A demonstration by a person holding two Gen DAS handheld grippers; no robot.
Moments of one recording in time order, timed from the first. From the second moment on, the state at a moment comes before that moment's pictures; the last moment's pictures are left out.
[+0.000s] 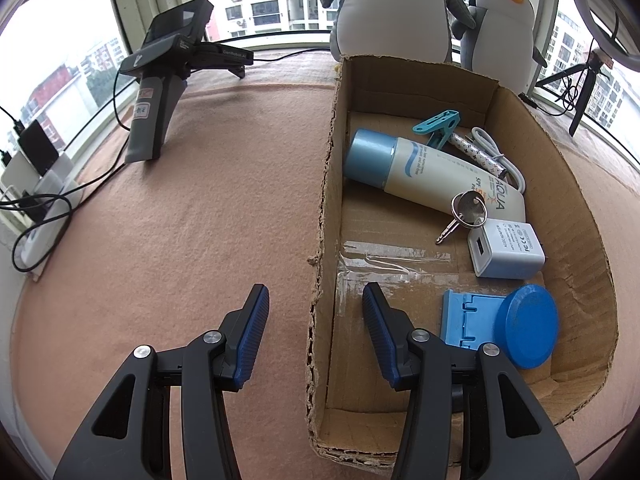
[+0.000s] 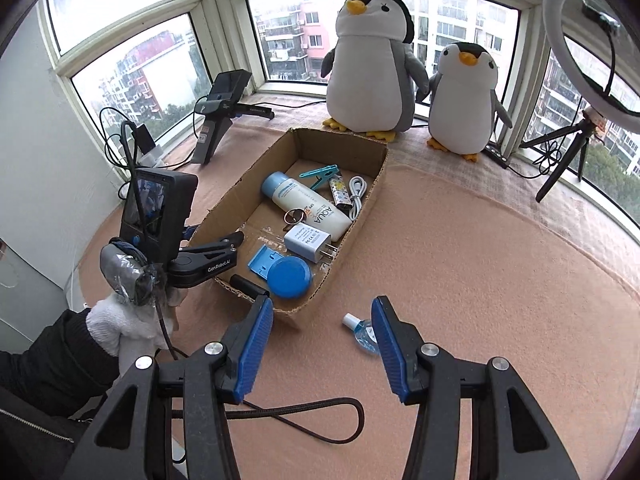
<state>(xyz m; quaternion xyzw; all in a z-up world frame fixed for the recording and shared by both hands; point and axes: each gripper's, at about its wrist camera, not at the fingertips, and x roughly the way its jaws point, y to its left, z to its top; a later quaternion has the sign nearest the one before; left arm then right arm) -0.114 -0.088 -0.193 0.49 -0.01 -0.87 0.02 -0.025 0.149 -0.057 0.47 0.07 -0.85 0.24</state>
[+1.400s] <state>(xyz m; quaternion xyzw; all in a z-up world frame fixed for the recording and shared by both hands) -0.109 -0.079 -0.193 0.49 -0.01 -0.87 0.03 -0.078 0.151 -0.202 0.54 0.21 -0.78 0.26</state>
